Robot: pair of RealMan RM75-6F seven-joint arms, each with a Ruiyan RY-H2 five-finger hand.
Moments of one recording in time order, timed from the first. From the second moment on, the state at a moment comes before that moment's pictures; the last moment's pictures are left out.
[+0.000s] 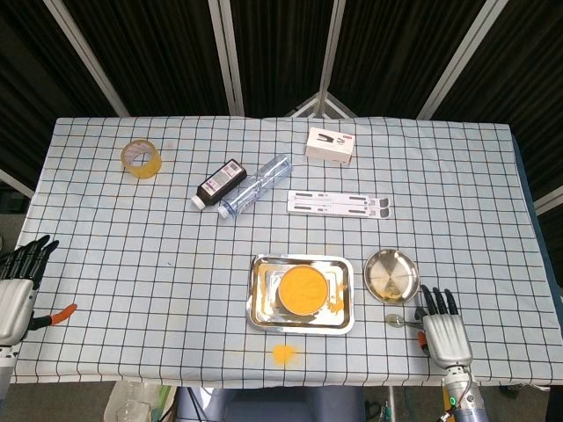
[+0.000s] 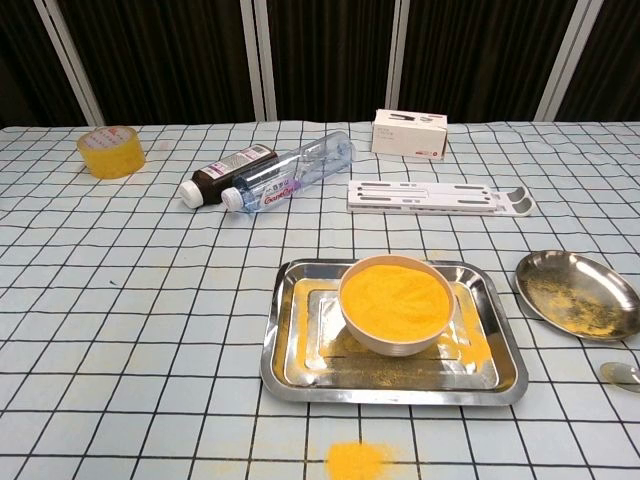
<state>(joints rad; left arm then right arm) -0.09 -1.12 -0.05 -1.71 1.50 1.49 0.00 0.08 -1.51 0.00 -1.47 -1.39 1.31 -0.52</state>
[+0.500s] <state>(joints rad) -0.09 -1.12 -0.05 -1.71 1.49 1.48 0.00 0.08 -1.52 0.01 -1.43 -1.34 1.29 -0.51</state>
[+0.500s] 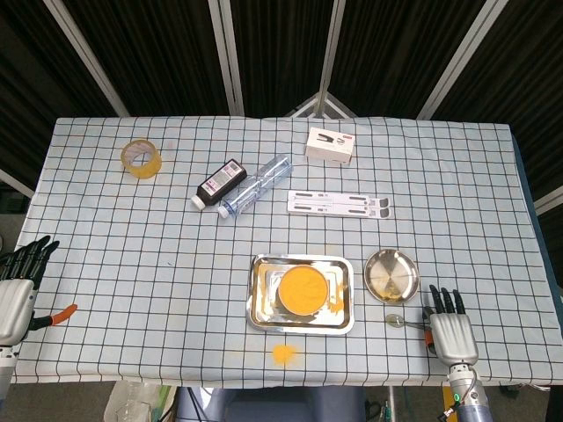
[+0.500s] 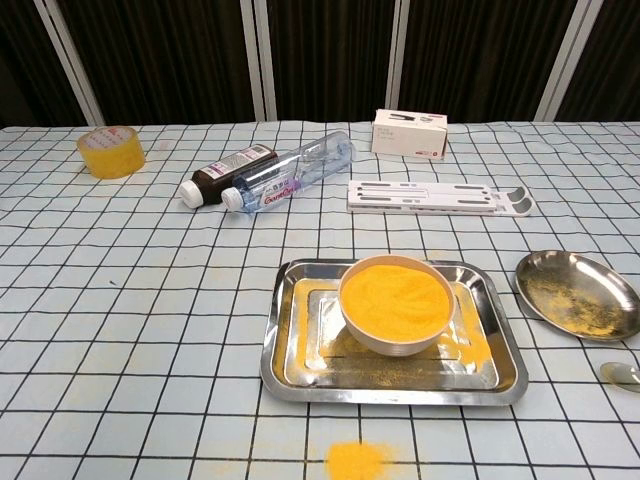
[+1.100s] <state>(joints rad) -0.09 -1.12 -0.05 -1.71 1.48 1.48 0.00 0.09 -1.53 0.01 -1.41 -1.32 1.28 -0.50</state>
